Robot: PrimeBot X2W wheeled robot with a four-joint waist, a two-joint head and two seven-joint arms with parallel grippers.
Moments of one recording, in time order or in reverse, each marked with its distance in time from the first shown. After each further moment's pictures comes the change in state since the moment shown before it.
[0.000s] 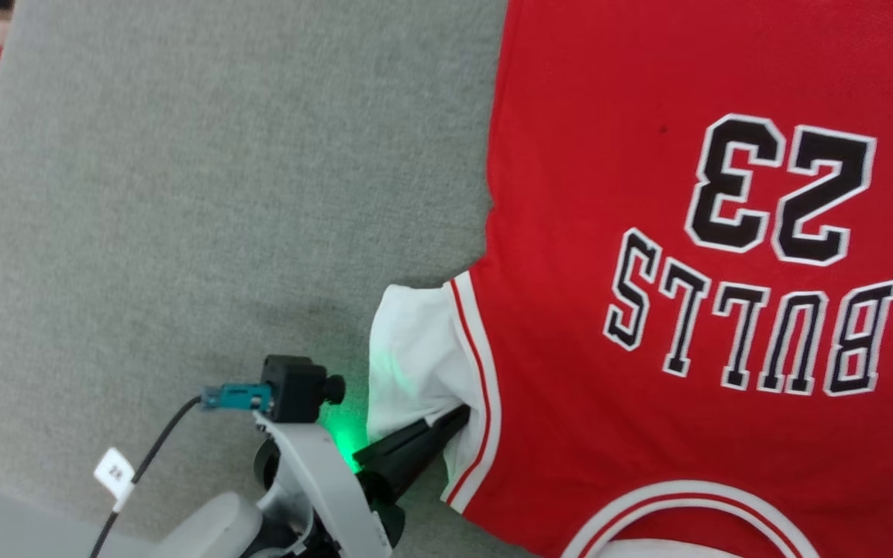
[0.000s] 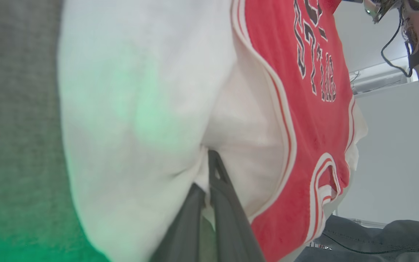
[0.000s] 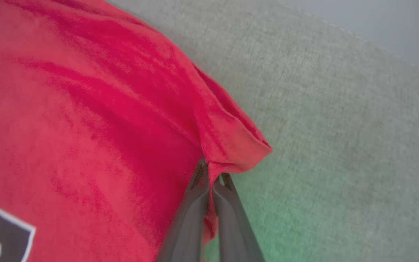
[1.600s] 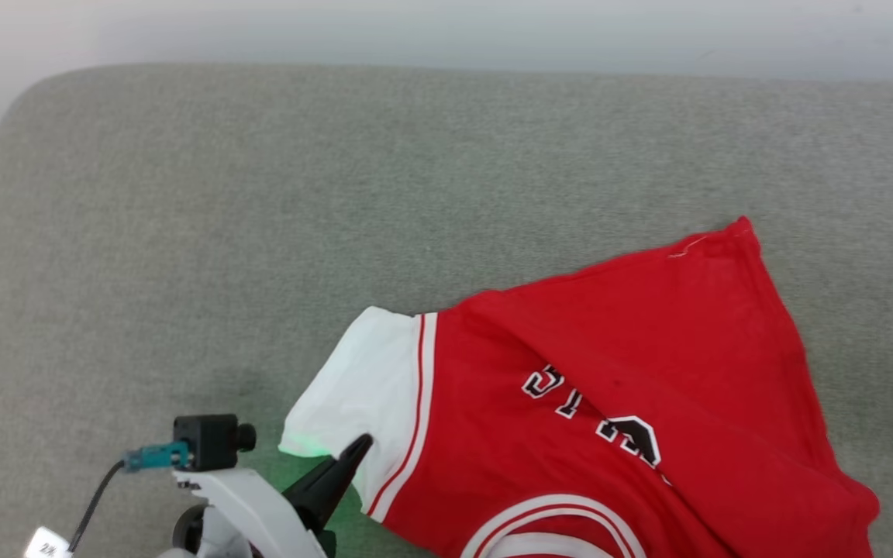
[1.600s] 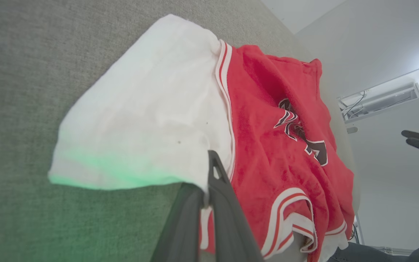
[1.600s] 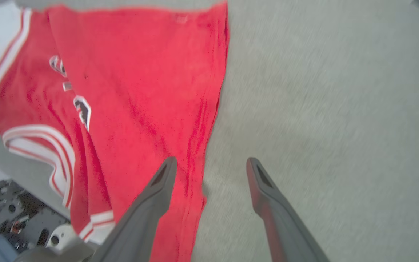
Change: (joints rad) left arm 0.165 0.071 0.084 0.026 -0.048 0.101 -0.103; right arm 1.253 -0.165 -0.450 -1.037 0.249 0.000 -0.045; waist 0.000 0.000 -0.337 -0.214
